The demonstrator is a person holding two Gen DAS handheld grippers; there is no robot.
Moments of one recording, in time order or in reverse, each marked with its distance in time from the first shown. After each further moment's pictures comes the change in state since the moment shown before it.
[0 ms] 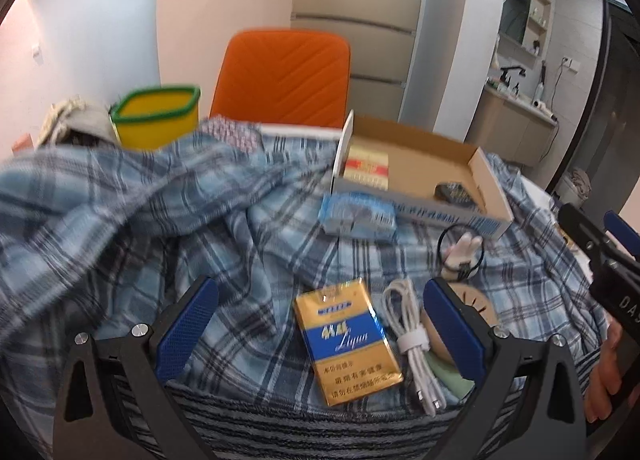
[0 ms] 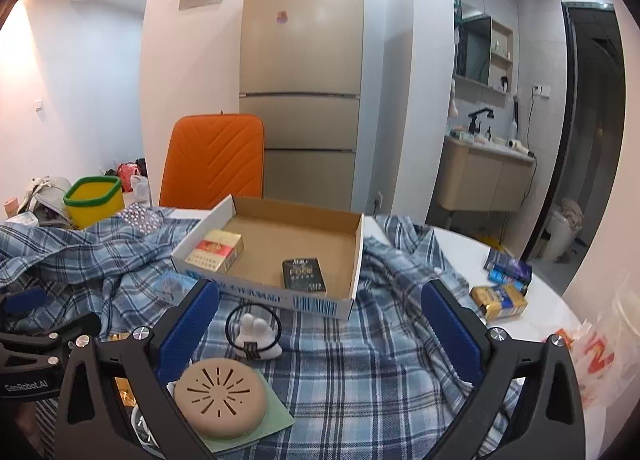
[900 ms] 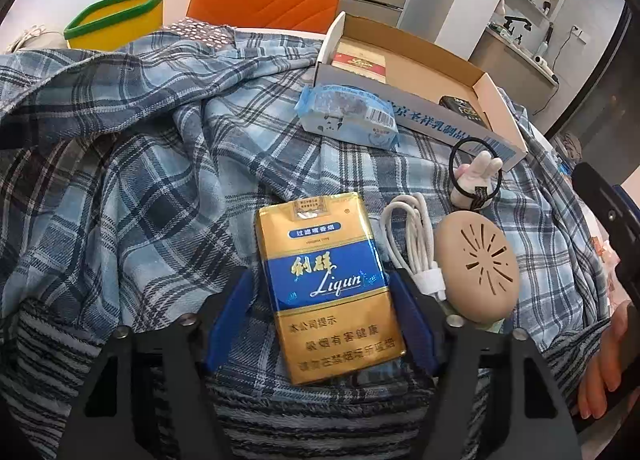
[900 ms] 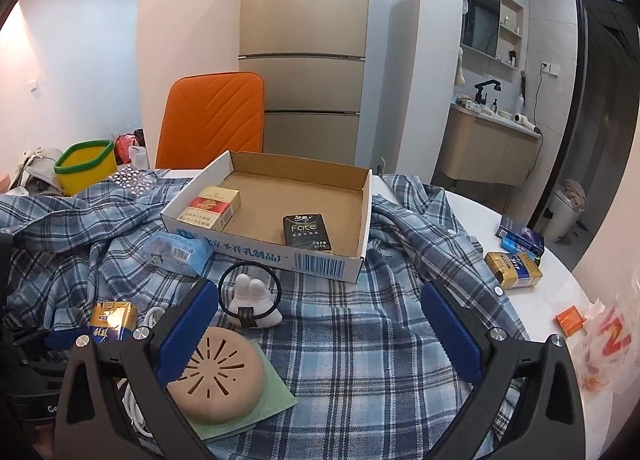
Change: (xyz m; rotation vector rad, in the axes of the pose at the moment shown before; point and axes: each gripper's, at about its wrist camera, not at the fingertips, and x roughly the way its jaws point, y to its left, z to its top) left arm 0.048 -0.001 -0.025 -0.029 0.273 -0.081; right arm 0.025 0.006 -0.019 -0.021 0.105 -0.004
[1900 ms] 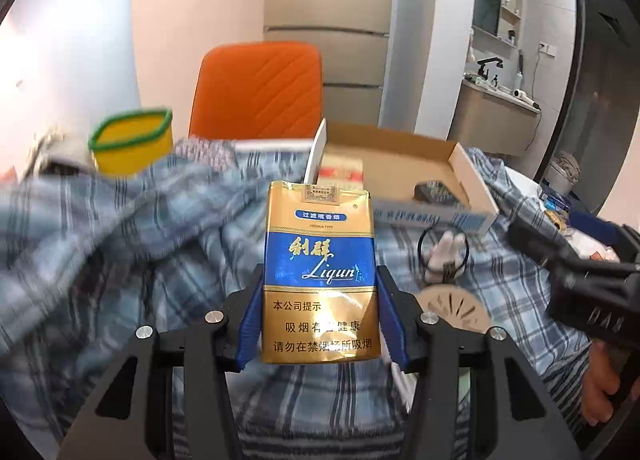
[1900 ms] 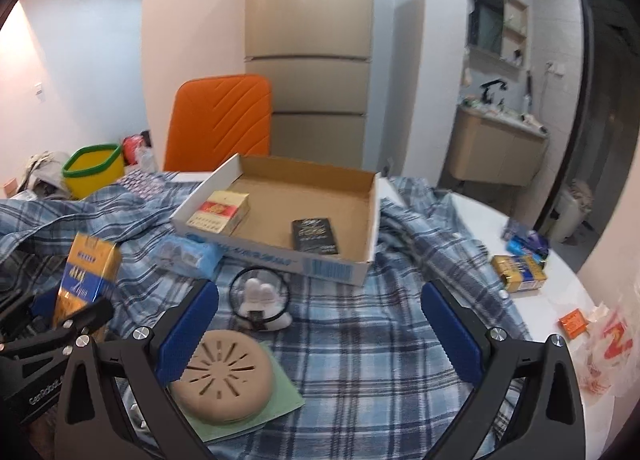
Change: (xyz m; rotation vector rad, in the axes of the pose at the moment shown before) left arm -0.063 -0.023 0.018 0.152 -0.349 0.064; right arm 0.001 0.004 0.014 -0.005 0.053 0.085
